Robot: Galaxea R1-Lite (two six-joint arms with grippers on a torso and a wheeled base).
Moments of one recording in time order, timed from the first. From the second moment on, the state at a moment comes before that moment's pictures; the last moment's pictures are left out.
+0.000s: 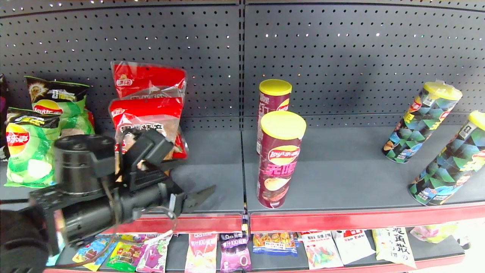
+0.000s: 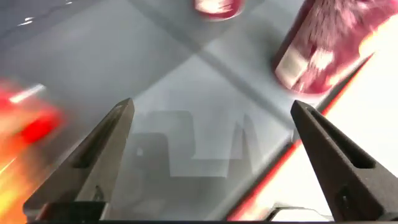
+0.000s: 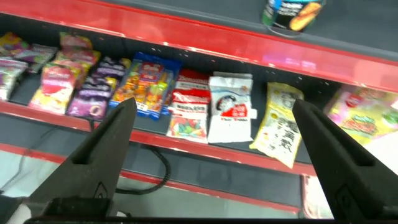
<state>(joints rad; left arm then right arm) -0.50 1.56 -0.50 -0.73 -0.16 0.12 0.28 0.08 -0.17 0.29 -0.11 -0.11</state>
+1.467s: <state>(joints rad) -0.08 0.09 -0.03 0.01 0.01 -0.06 0.00 0.02 -0.08 0.10 0.00 -0.05</state>
